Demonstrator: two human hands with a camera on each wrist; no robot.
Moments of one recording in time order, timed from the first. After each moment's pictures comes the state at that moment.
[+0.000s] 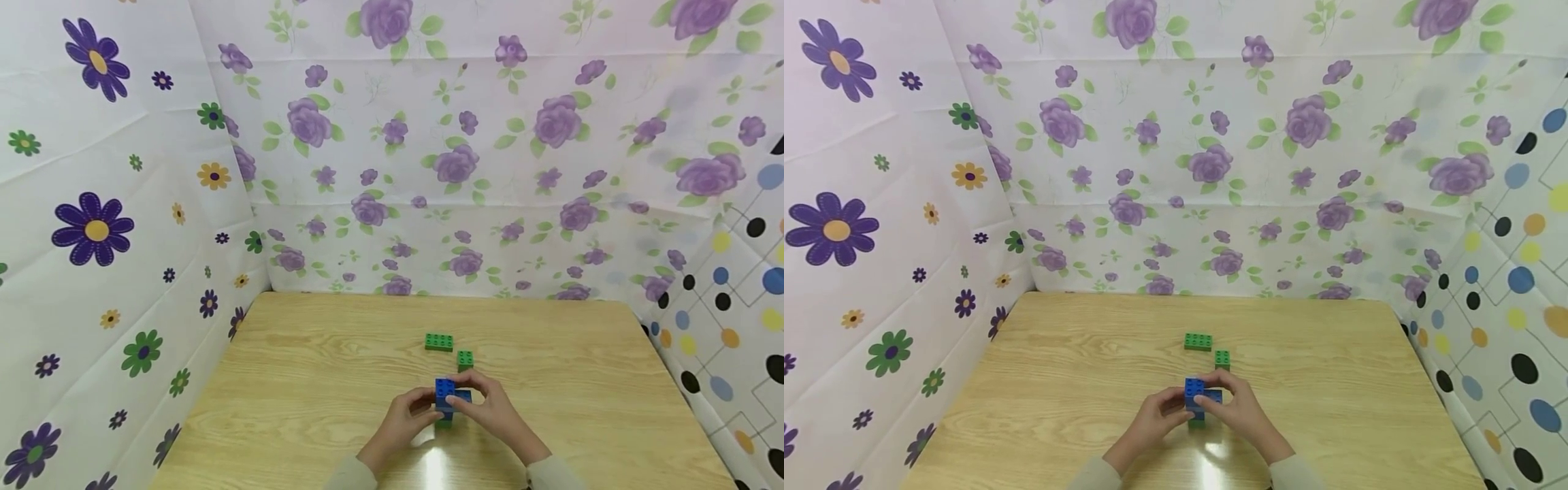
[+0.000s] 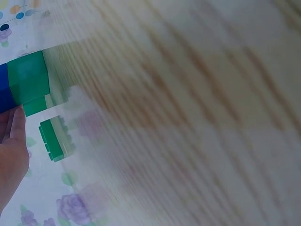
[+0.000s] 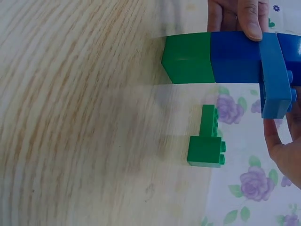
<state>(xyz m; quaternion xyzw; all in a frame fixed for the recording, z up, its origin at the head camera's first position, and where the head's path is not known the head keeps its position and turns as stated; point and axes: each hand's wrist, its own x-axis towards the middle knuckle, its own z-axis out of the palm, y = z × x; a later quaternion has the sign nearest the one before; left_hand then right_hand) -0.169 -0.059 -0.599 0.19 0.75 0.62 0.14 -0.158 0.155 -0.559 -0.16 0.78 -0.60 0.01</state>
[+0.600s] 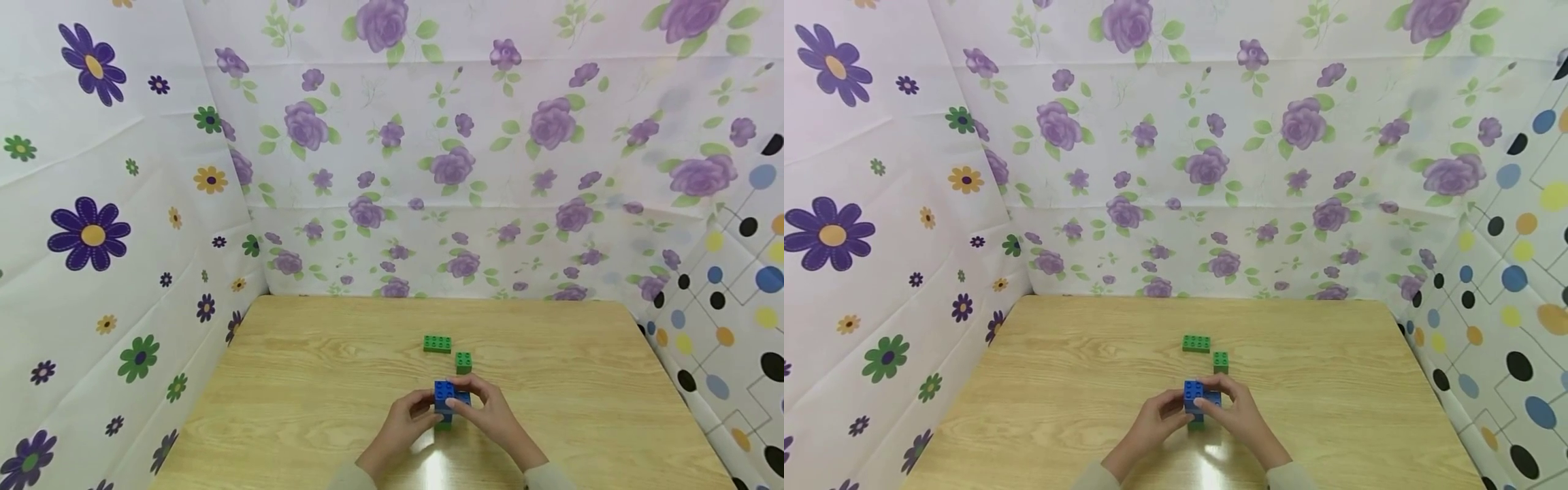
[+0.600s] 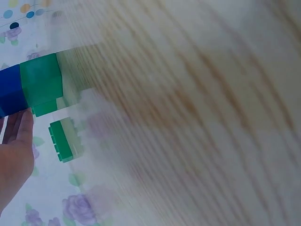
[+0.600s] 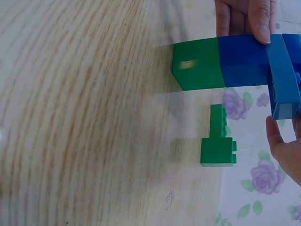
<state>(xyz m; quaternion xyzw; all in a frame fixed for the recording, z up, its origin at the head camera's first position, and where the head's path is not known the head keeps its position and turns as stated) -0.164 -0.056 -0.593 0.16 0.75 0.63 0.15 -0.155 0.153 -0.567 -0.15 0.77 -0.62 0.01</state>
